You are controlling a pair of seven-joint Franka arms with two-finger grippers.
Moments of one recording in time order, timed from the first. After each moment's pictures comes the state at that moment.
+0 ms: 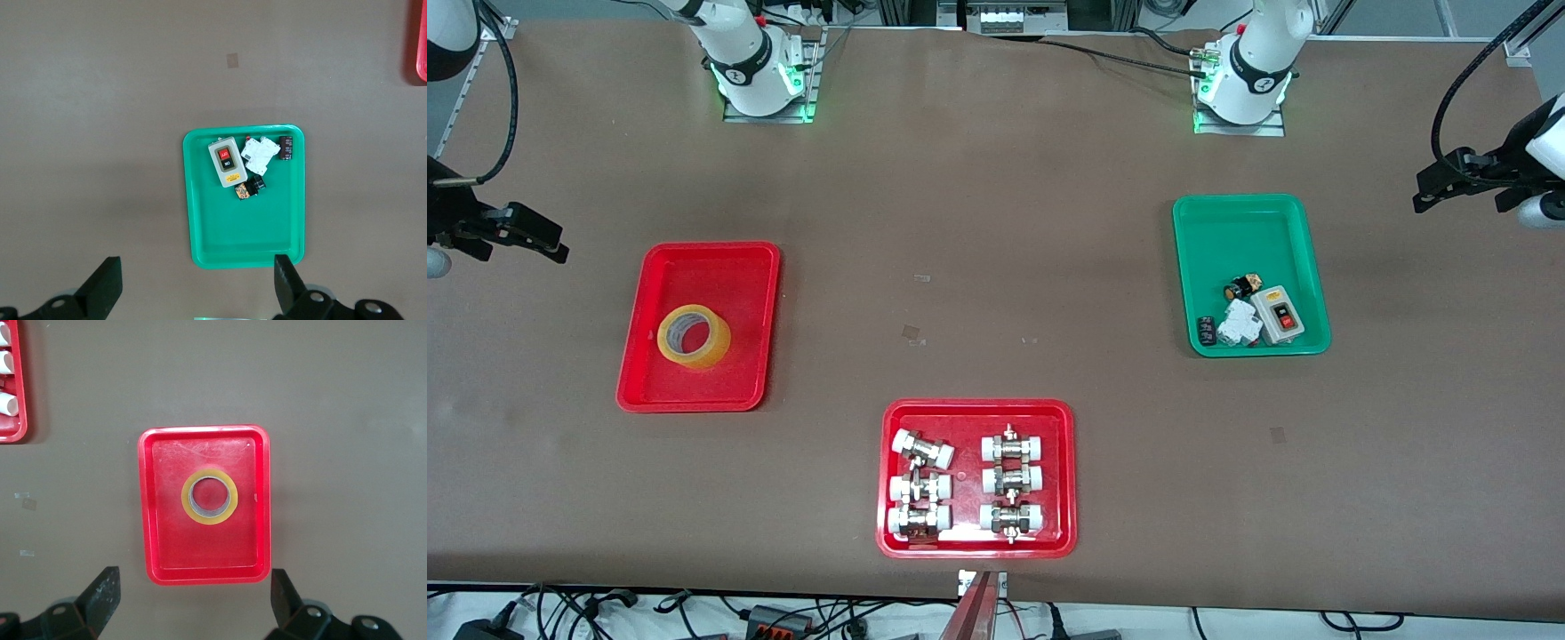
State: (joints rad) left arm 0.10 -0.03 -0.07 -1.61 0.03 1.51 0.02; right arm 0.01 0.05 -0.06 -1.63 -0.01 1.72 -0.04
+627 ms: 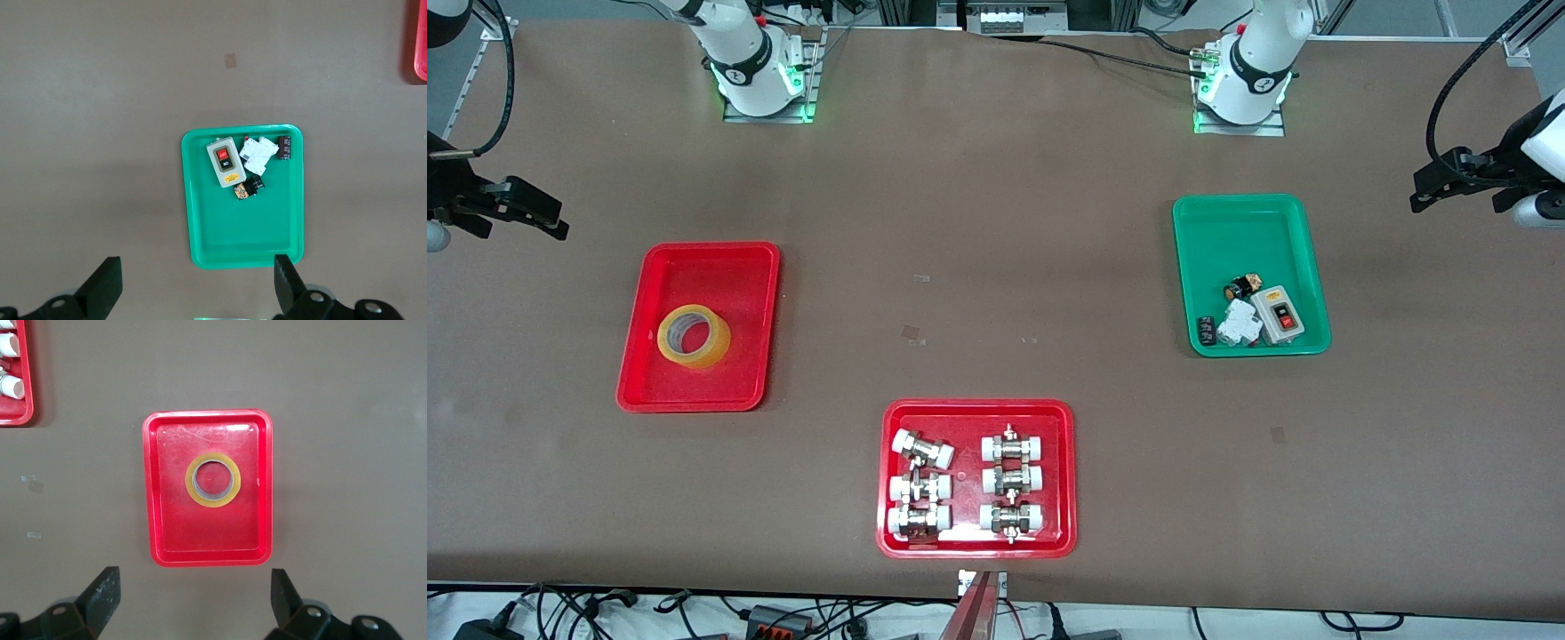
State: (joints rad) left arm 0.10 -0.03 -0.08 -1.61 0.03 1.51 0.02; right arm 0.01 0.01 -0.06 -1.65 -0.01 1.66 -0.04
